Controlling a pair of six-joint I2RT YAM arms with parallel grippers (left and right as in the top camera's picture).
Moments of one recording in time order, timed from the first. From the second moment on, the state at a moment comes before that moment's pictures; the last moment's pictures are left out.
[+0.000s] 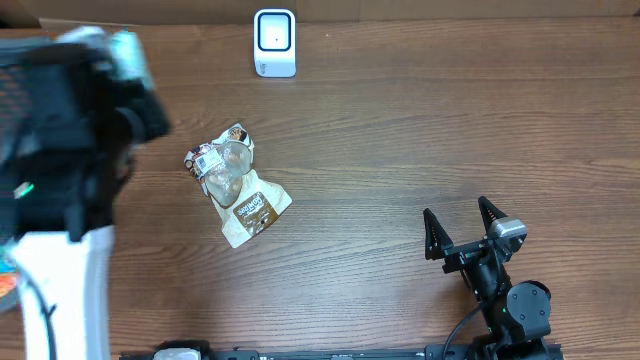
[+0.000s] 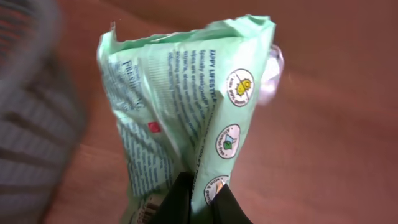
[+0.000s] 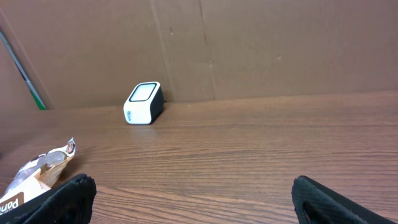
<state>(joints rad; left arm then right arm) -0.06 1.36 1.73 -1.13 -0.08 -0.35 0.20 0.01 0.02 -0.03 -0.07 0.18</state>
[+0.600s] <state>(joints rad) -0.39 1.90 1.73 -1.20 -0.11 -0.65 0.20 0.01 0.02 -0.03 -0.07 0.18</state>
